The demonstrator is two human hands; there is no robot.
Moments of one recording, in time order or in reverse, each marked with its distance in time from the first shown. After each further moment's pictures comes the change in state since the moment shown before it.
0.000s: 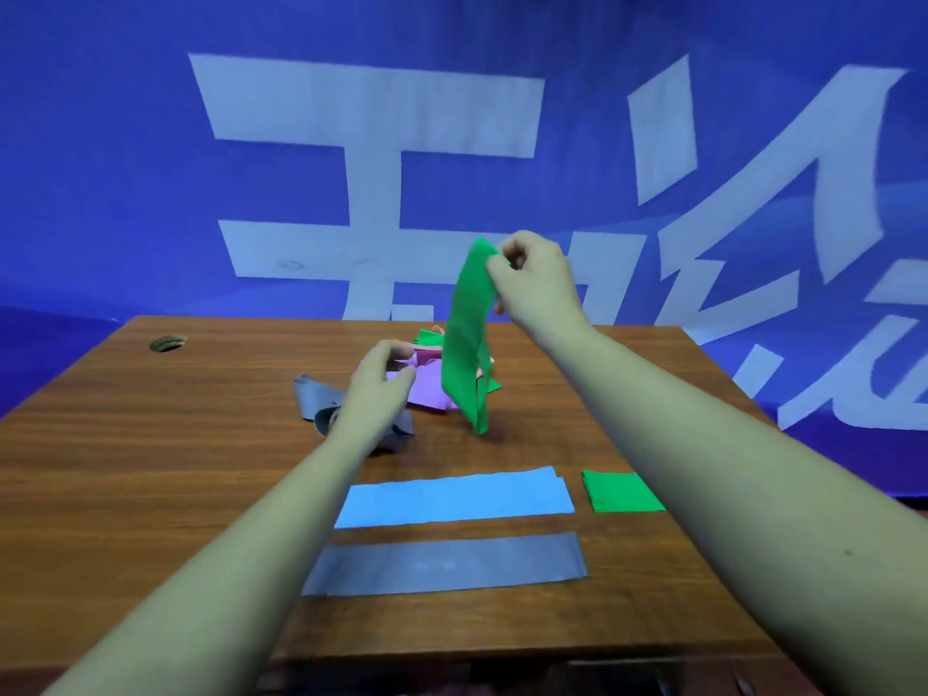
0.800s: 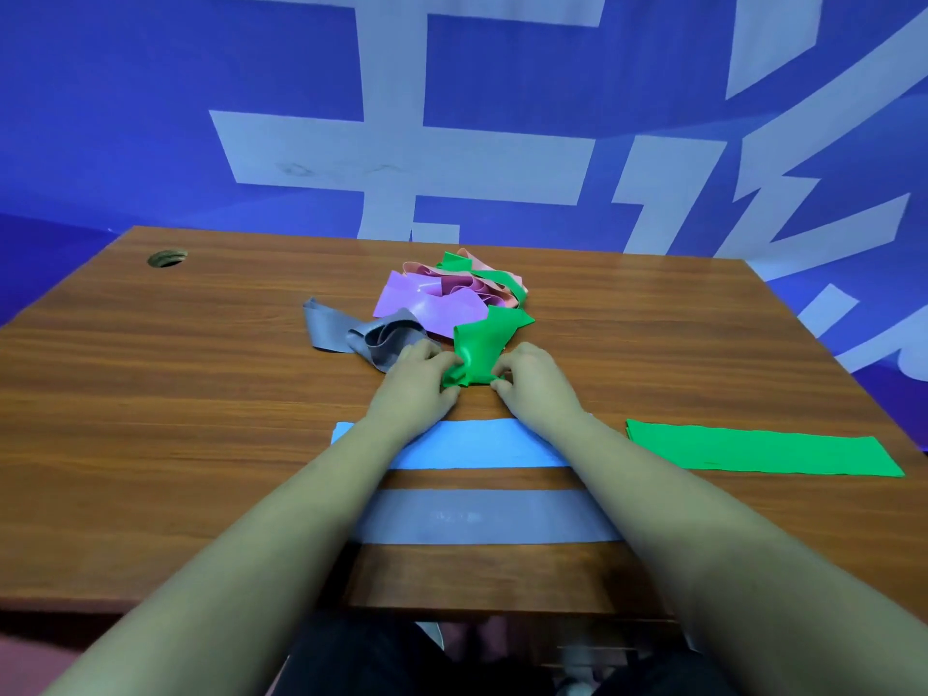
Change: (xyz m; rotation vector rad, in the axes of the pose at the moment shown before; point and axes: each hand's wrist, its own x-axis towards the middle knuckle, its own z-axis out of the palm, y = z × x) left_hand -0.003 -0.108 0.041 0.619 -0.298 0.152; right_hand -0.089 0.174 0.090 -0.586 -0.506 0.022
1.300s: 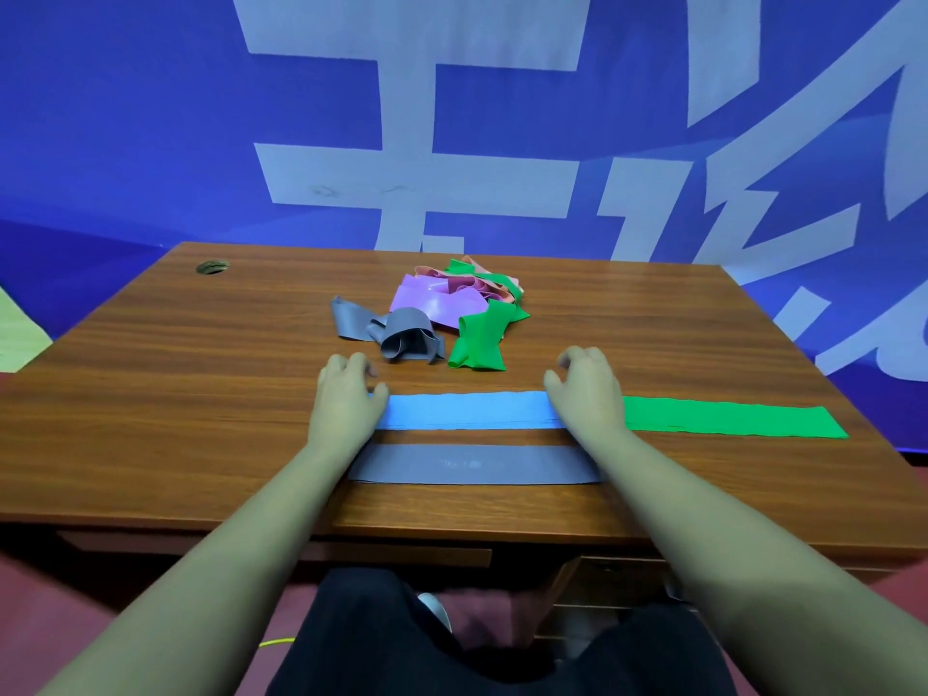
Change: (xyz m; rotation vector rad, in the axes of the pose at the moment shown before) left_hand -0.101 -0.017 -0.055 -0.077 0.294 -0.303; right_hand -0.089 0.005 -0.046 0.050 0.274 0.291
